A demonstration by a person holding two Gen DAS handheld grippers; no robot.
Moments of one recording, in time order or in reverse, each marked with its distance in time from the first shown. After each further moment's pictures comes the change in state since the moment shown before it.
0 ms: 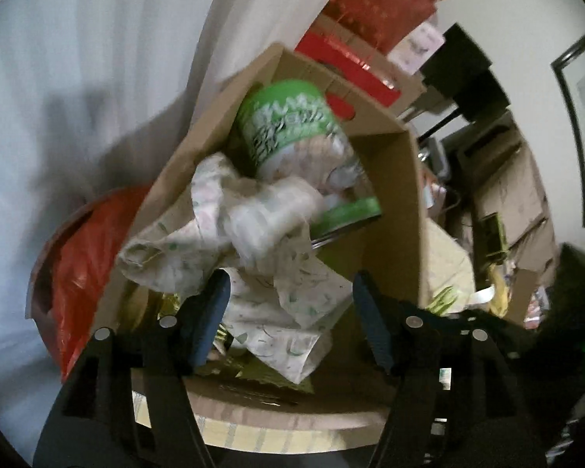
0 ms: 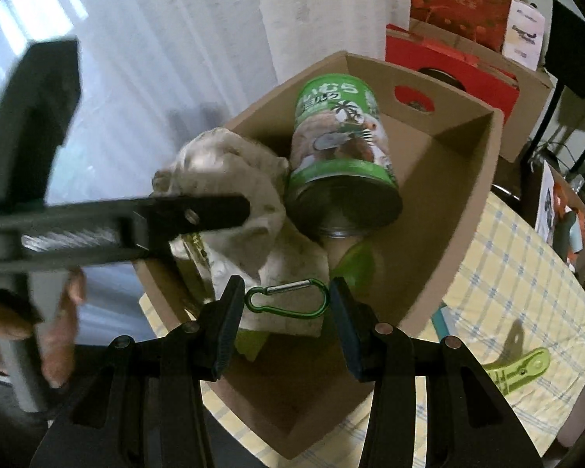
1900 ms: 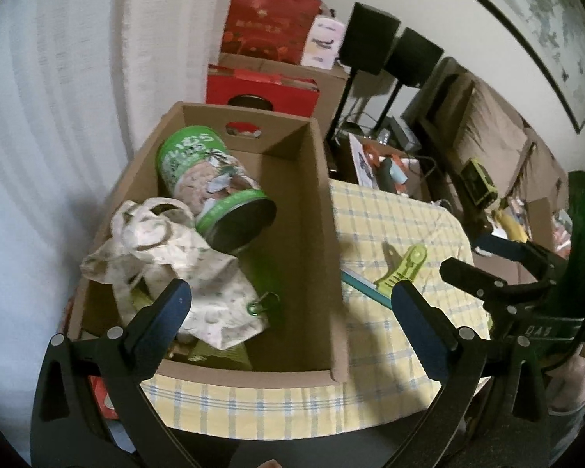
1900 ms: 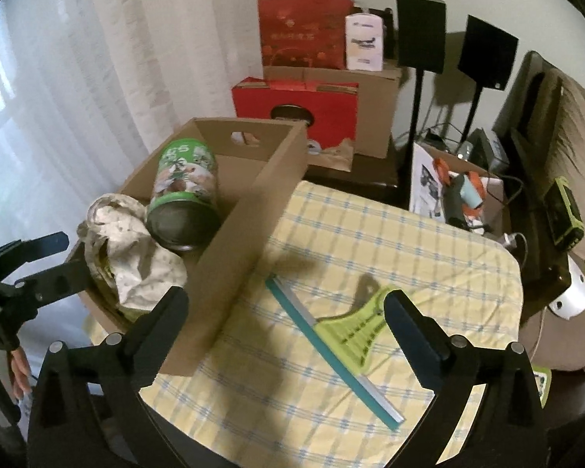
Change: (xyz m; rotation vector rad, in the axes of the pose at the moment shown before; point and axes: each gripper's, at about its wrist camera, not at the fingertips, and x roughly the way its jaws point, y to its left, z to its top) left arm -0.031 -0.120 -0.049 0.351 -0.111 0.064; right arm -0.128 -0.101 -0.077 0.257 -0.213 -0.277
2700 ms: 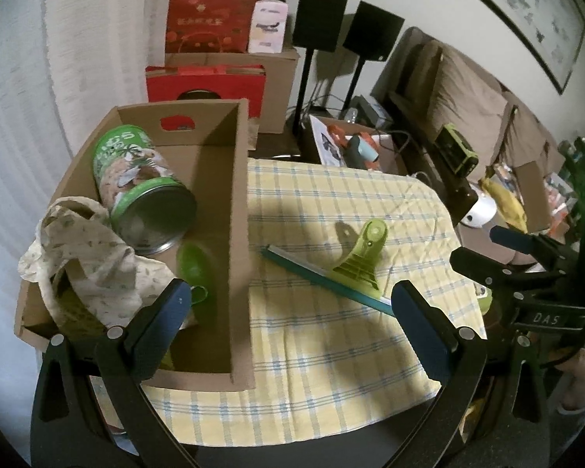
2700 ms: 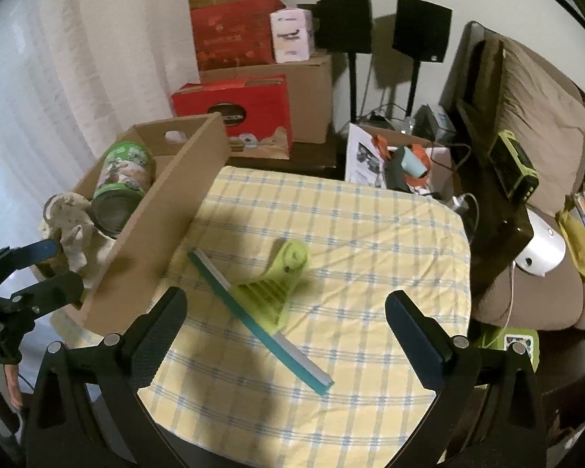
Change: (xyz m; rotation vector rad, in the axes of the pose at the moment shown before) left arm 0.028 -0.081 -0.020 0.117 0.017 -0.023; right arm -0.027 -0.077 -0.050 0.115 -0.019 -0.111
